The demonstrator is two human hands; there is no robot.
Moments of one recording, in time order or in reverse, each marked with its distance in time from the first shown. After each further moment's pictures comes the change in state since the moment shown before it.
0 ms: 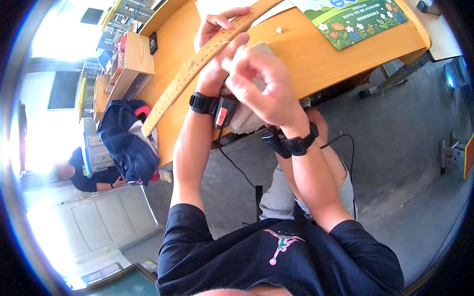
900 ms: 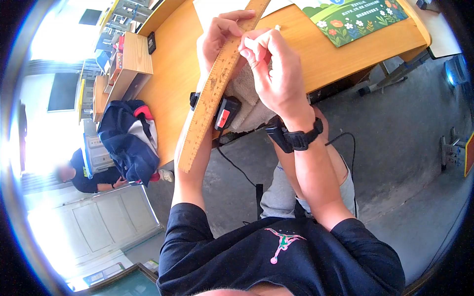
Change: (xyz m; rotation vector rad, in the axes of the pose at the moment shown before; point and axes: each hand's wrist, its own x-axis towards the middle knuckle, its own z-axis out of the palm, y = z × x) left_hand -0.003 -0.006 0.000 0.404 -0.121 0.222; right_hand 0.006 0.019 -0.009 -0.325 0.223 -0.151
